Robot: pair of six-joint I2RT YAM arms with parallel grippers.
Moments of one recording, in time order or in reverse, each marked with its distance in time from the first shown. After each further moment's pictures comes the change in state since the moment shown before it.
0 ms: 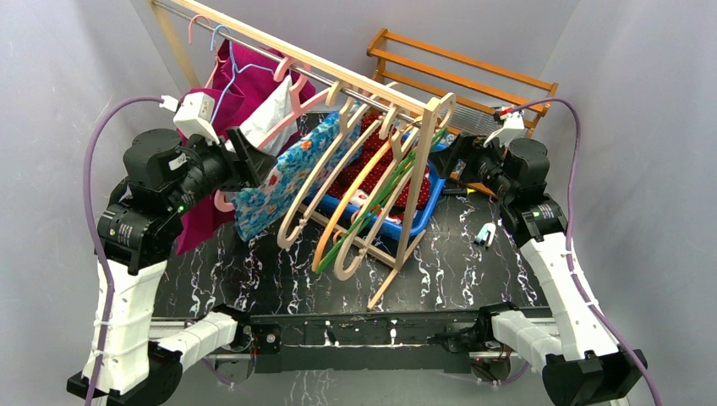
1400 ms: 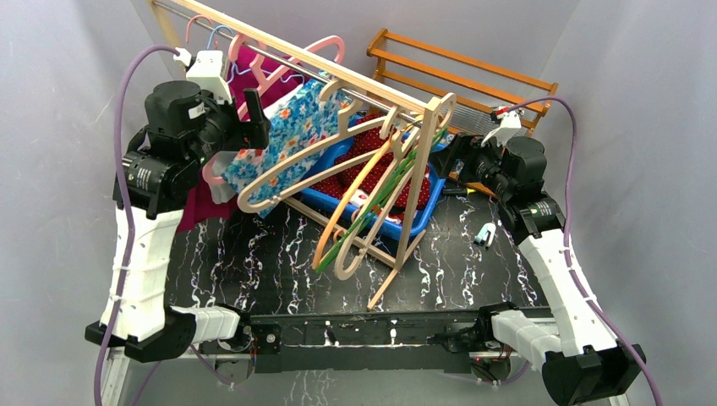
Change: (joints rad) left arm 0.001 0.257 0.267 -0.045 -0.240 0.247; right arm 0.000 0.019 0.000 0.000 -0.003 -0.013
